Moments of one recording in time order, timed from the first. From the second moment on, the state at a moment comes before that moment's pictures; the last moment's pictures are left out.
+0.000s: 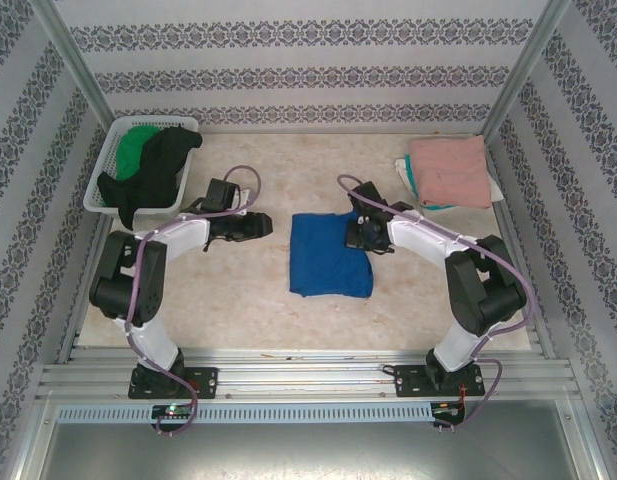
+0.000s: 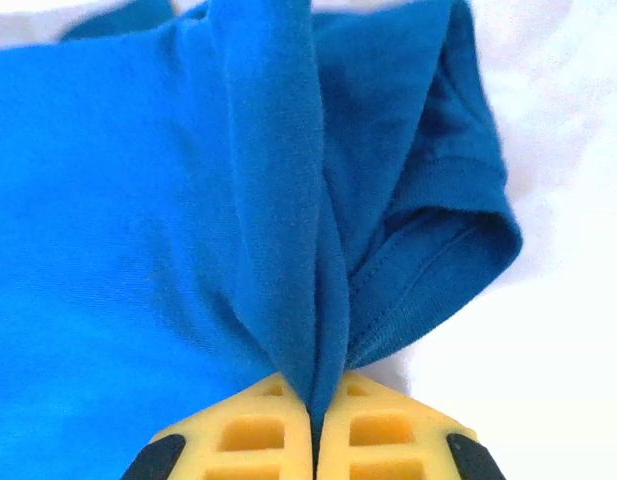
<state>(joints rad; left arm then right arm) -0.23 1.73 1.02 -0.23 0.44 -0.43 0.45 1.68 1.11 -0.59 0.02 0.56</state>
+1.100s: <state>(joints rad) -0.17 1.58 0.90 -0.24 0.40 -0.42 0.04 1.85 2.07 -0.95 0.04 0.10</state>
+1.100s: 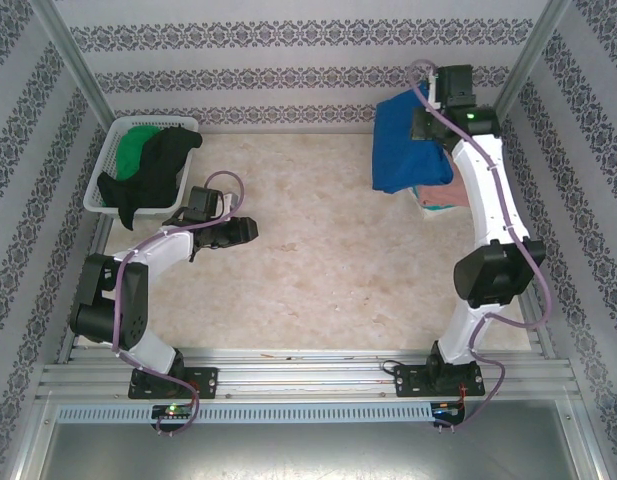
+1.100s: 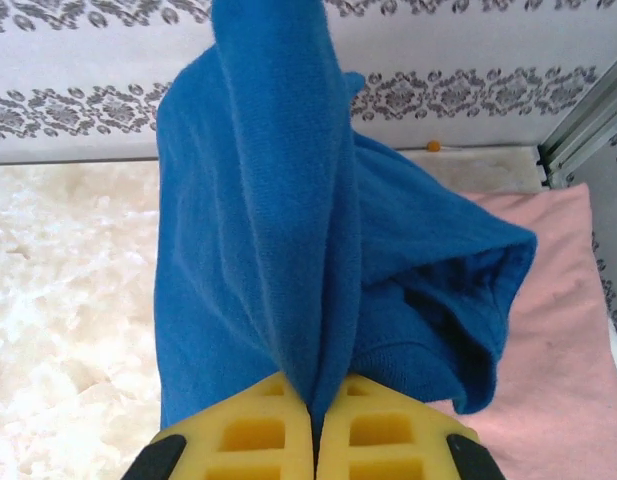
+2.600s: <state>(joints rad) -0.17 1.42 0.88 -0.34 0.36 -0.44 -0.48 2.10 1.88 -0.57 -0.49 0.04</state>
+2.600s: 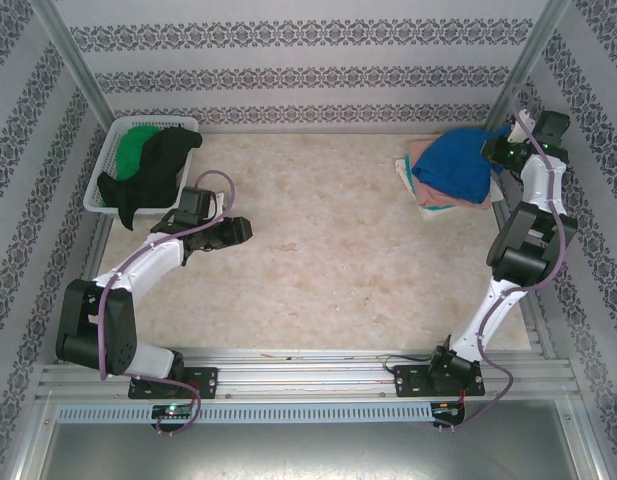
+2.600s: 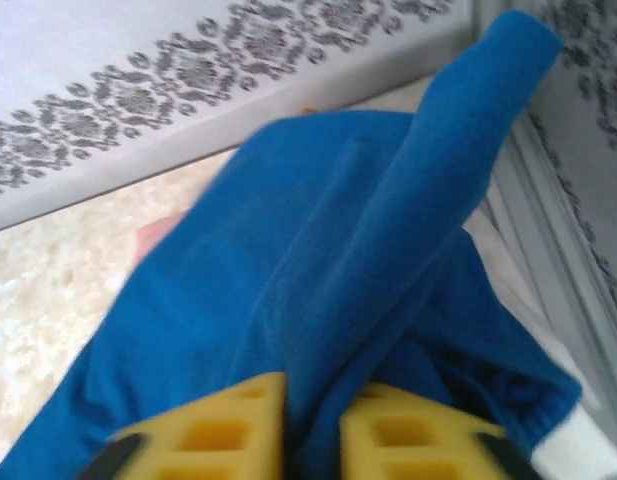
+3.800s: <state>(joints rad) -0.17 1.37 0.85 -0.33 0.40 -0.43 0.00 2.20 1.95 -0.86 0.27 -0.07</state>
